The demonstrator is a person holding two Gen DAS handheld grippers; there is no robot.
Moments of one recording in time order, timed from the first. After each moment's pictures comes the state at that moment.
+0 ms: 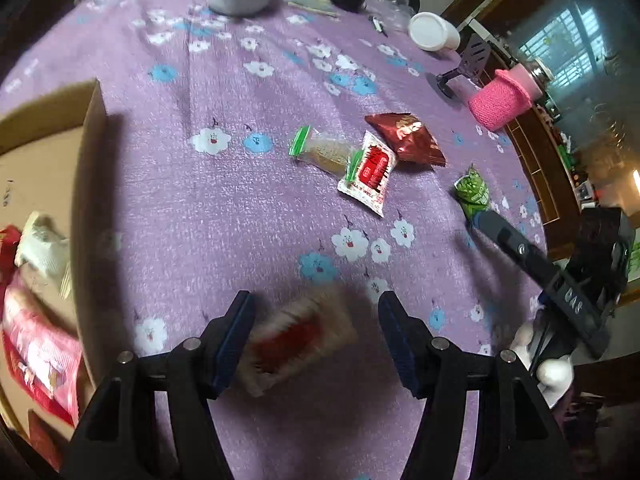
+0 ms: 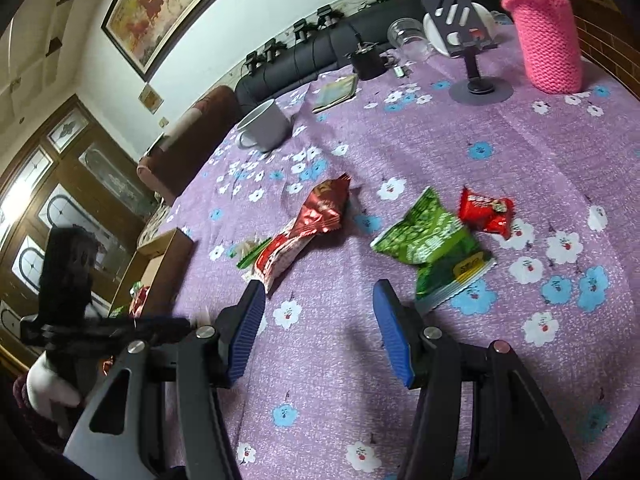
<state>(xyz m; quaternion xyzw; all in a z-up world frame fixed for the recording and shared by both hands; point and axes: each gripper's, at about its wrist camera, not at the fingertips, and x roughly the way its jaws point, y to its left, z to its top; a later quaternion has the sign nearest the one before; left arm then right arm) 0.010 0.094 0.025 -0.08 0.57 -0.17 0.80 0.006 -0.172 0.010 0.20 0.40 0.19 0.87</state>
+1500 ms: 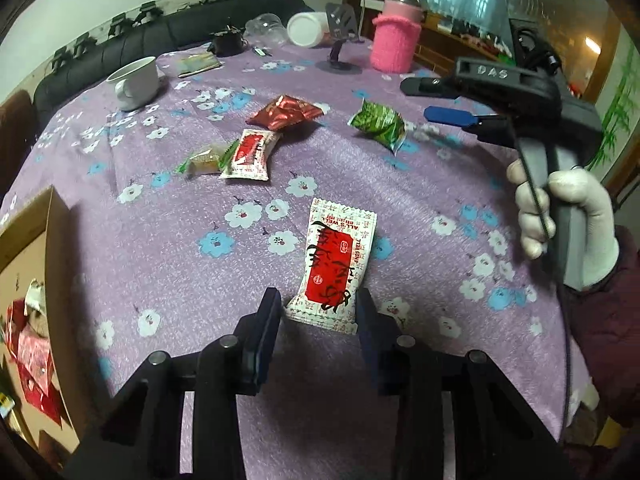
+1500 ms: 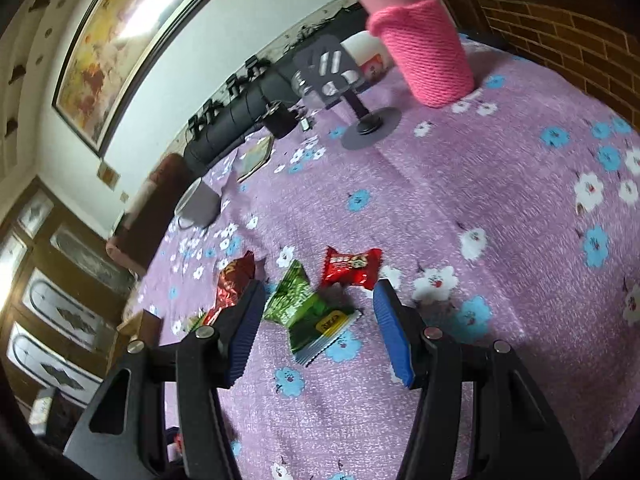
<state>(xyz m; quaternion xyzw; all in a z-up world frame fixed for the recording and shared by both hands) -0.066 0.032 0.024 0.09 0.45 -0.26 0.85 0.009 -0.241 0.014 0.27 0.36 0.09 0.89</state>
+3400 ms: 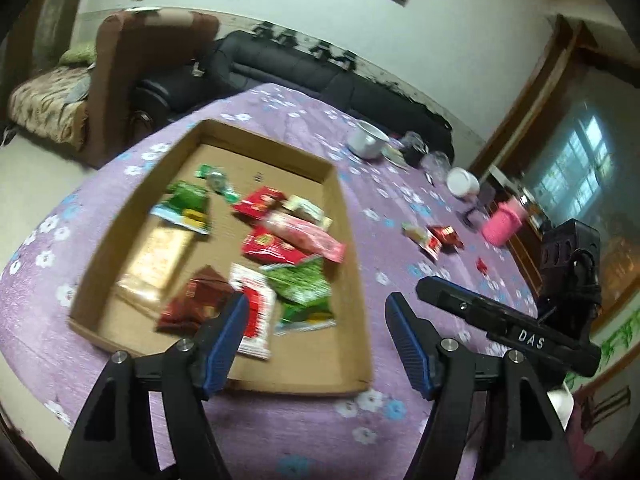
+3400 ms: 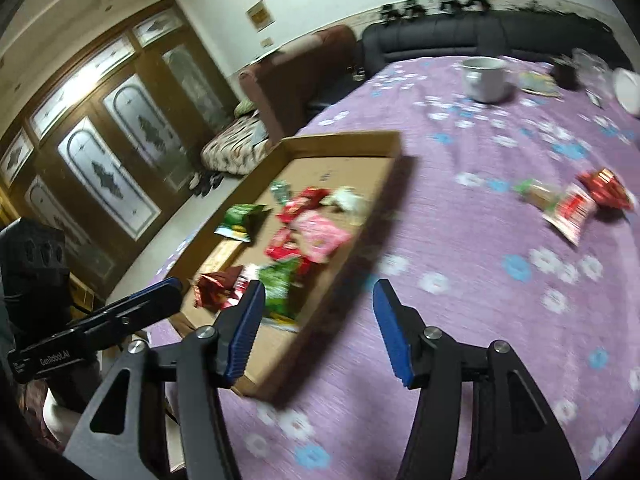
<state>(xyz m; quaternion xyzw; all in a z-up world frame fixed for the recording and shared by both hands) -0.171 0.245 0.071 -0.19 0.35 -0.07 0.92 -0.084 0.030 0.040 0.08 0.41 0.35 0.84</state>
